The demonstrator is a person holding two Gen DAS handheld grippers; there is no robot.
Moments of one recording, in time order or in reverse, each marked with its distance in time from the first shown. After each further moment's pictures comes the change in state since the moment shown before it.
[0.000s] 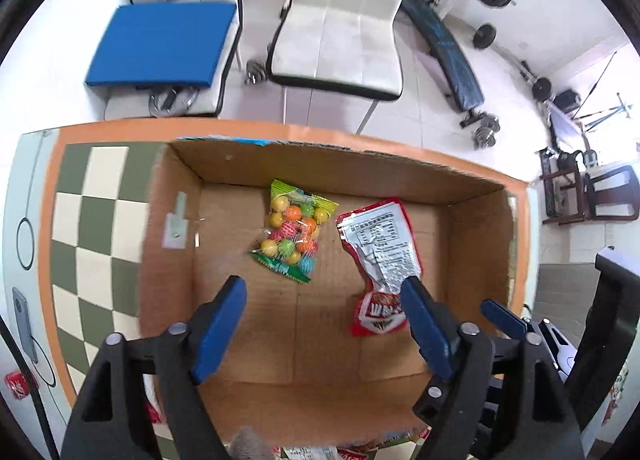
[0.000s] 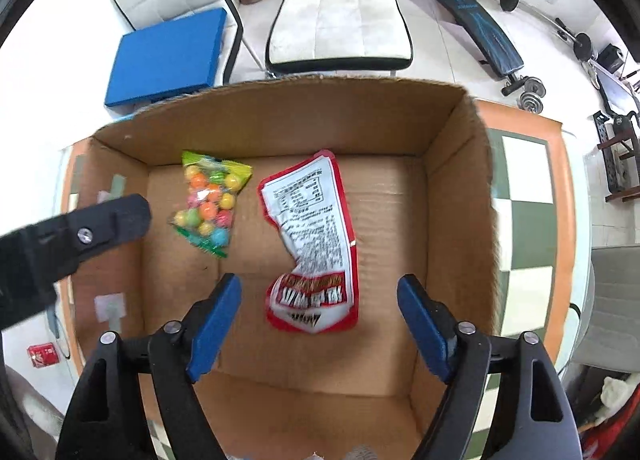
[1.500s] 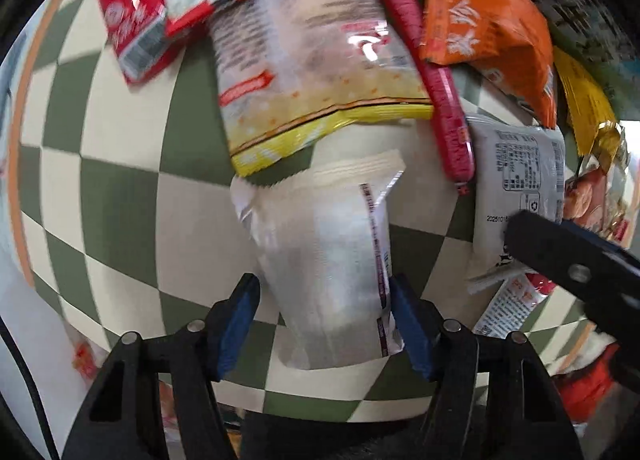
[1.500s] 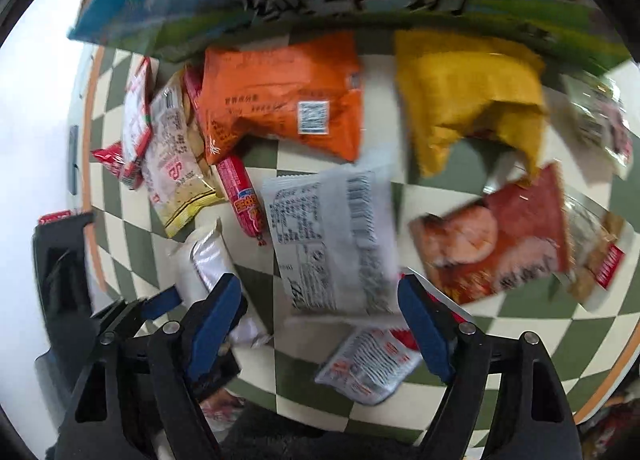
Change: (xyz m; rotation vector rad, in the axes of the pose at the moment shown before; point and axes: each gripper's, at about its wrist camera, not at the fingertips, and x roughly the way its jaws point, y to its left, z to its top) left arm 0.140 0.086 -0.290 -0.209 0.391 0.096; right arm 0.095 0.061 -0.265 -0.042 0.335 0.191
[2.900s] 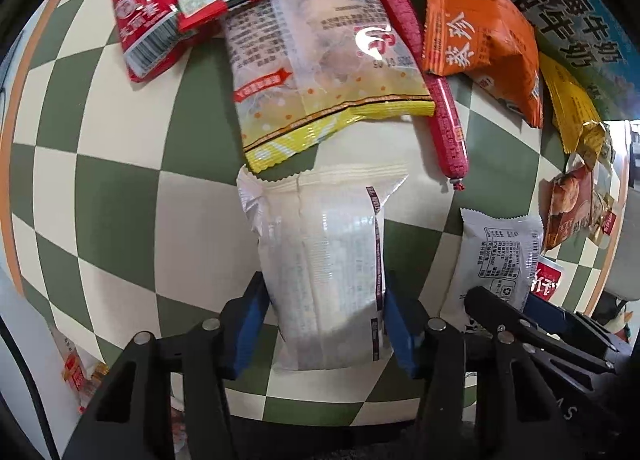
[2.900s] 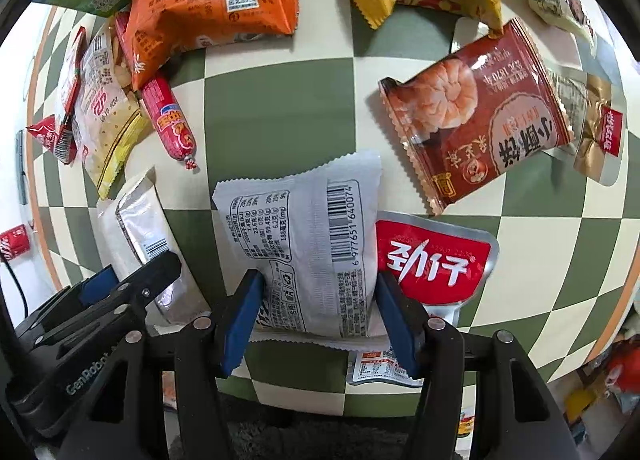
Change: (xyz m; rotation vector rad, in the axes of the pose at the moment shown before) left arm 0.009 0.042 0.001 0.033 -0.064 -0.026; right arm 0.031 -0.015 -0.046 0.150 0.050 -0.148
